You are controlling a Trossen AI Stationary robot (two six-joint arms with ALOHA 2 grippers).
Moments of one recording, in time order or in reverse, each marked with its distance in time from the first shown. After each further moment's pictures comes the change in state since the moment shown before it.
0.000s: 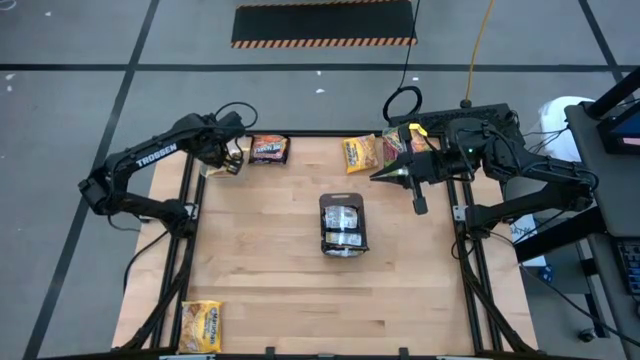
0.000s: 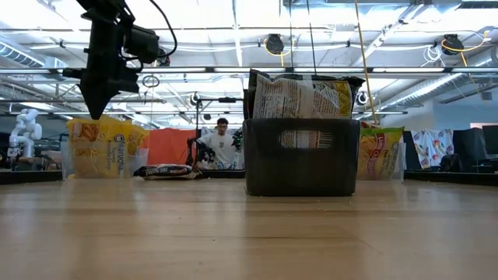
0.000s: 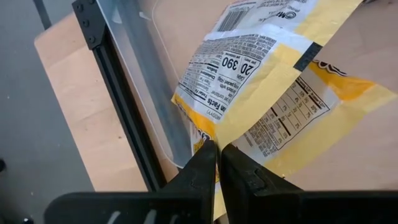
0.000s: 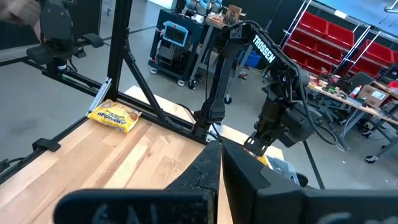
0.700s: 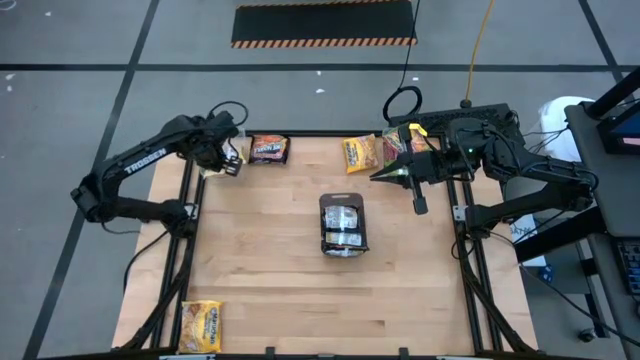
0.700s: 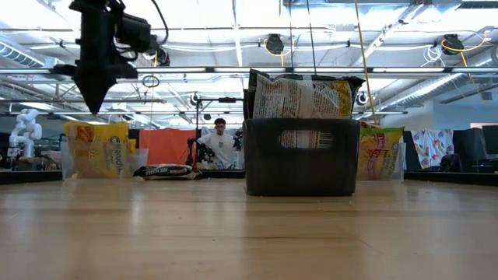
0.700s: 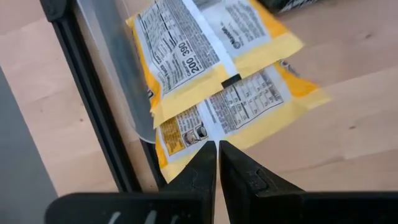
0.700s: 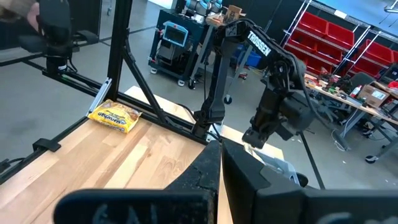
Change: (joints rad) left arm 0.000 -0.085 0.000 -0.029 0.145 -0.070; right arm 0.000 0.000 0.000 0.000 0.000 0.001
